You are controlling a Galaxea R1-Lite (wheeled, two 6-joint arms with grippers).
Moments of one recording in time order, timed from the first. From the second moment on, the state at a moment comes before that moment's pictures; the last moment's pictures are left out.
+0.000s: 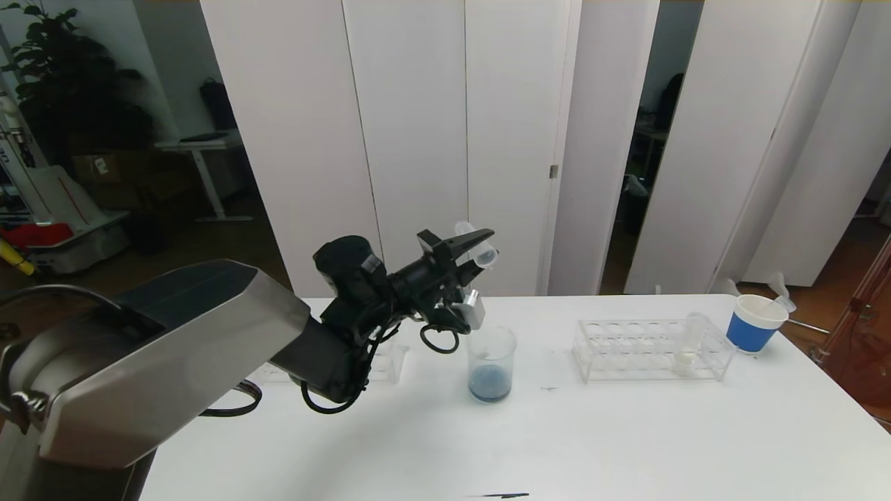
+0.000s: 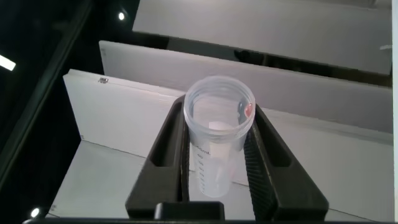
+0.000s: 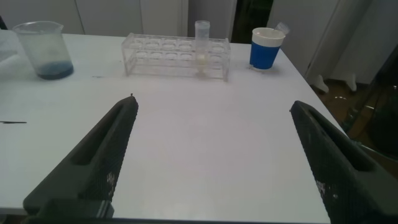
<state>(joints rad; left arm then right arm) -0.44 2.32 -1.21 -1.44 -0.54 1.34 0.00 0.00 0.00 0.00 0.00 -0.02</state>
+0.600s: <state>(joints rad) -0.56 1.98 -1.09 -1.08 0.35 0.90 0.00 0.00 0.00 0.00 0.00 -0.02</state>
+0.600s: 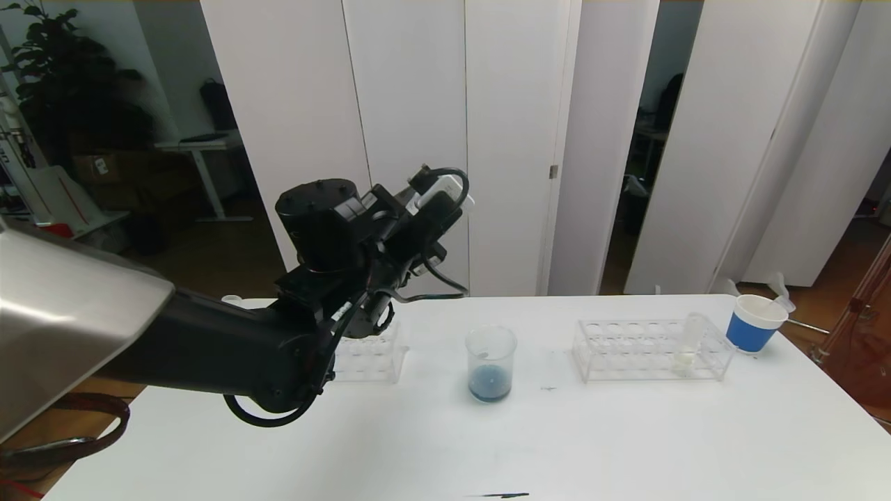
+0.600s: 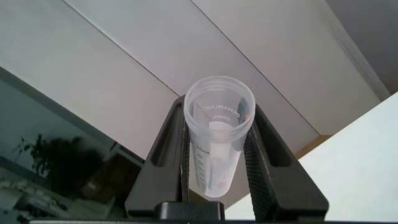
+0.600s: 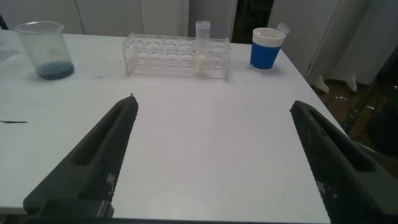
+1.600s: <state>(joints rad) -0.60 1.76 -0.94 -0.38 0.81 -0.25 0.00 0.00 0.00 0.00 0.00 -0.02</state>
